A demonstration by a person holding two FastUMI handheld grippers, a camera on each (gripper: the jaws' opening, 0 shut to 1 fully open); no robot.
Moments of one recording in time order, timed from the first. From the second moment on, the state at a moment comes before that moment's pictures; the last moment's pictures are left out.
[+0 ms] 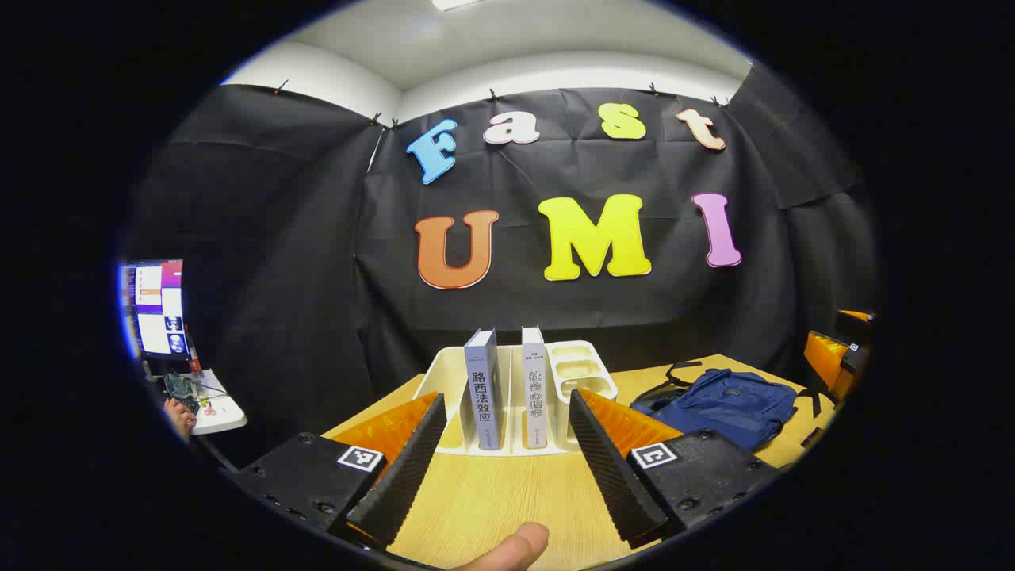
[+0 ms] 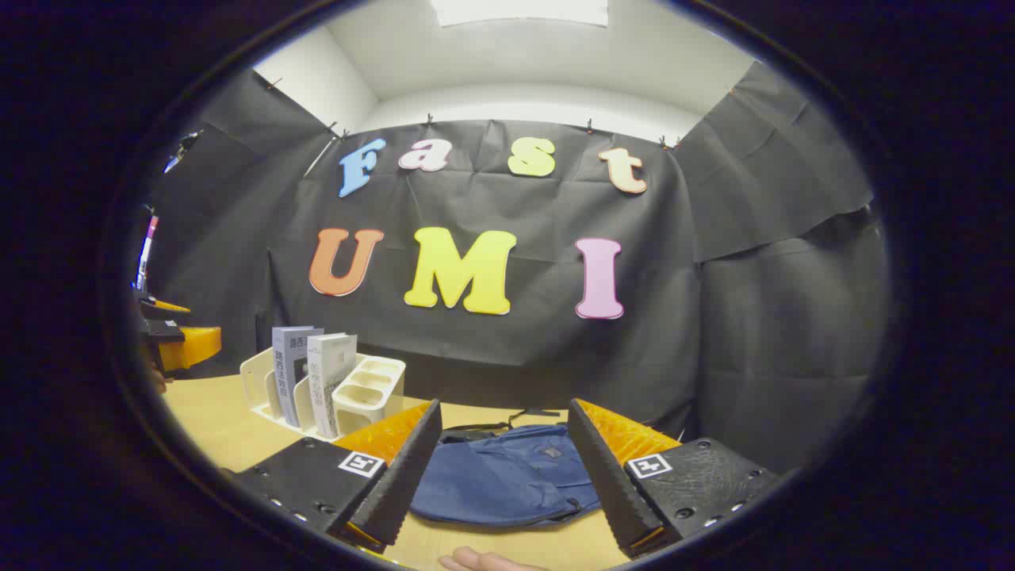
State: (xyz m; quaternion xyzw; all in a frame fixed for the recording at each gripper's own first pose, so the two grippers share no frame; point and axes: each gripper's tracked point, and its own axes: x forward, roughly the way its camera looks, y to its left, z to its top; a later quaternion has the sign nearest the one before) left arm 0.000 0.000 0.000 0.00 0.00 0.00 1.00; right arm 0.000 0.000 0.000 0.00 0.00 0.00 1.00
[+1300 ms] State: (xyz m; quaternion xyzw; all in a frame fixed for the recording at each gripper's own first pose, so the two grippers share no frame) left arm 0.020 0.012 -0.028 -0.02 0.04 0.00 1.00; right arm 0.005 0.058 -0.067 -0.07 0.07 0.04 0.99
